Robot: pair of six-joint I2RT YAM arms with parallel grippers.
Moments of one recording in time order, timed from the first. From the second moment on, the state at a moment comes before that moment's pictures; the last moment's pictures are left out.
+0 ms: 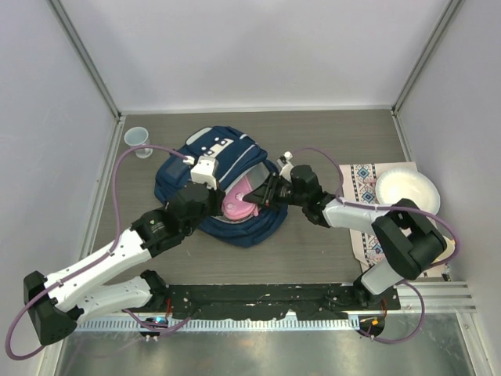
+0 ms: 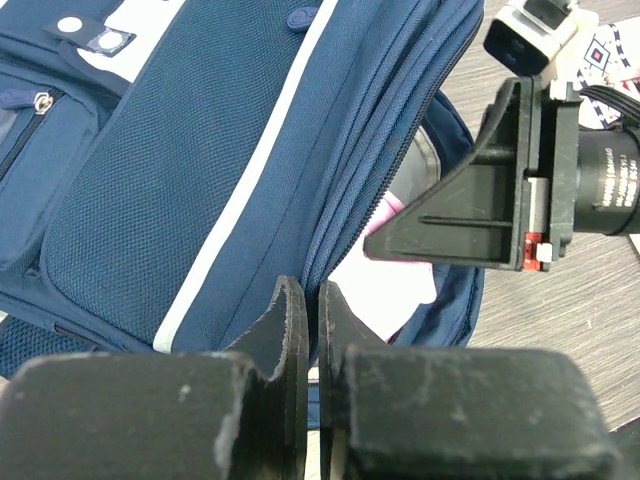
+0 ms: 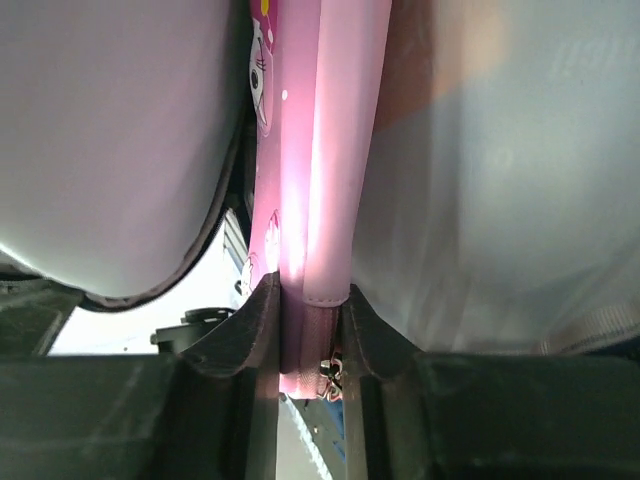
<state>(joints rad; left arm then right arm) -0.90 0.94 0.83 -0.33 -0.44 -0.40 0.63 1.54 0.70 0.45 -0.45 1.03</state>
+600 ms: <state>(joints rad) -0.90 0.93 0.83 -0.31 -0.41 -0.39 0.63 1.81 0.90 0.63 -0.43 1.17</state>
